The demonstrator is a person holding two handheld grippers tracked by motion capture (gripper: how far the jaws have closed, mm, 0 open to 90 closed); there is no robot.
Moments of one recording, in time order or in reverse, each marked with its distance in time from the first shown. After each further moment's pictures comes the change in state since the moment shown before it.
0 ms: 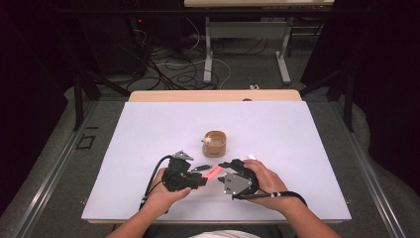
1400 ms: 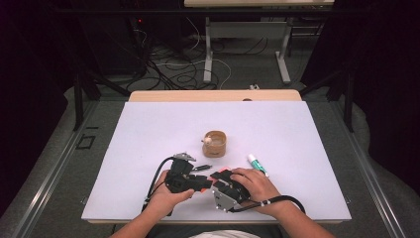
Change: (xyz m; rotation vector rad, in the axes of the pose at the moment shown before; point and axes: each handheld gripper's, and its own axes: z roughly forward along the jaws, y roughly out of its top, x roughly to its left) left arm -0.009 0.001 0.003 -0.012 -0.083 -0.025; right arm 0.021 0.018 0.015 0.041 0.005 -0.313
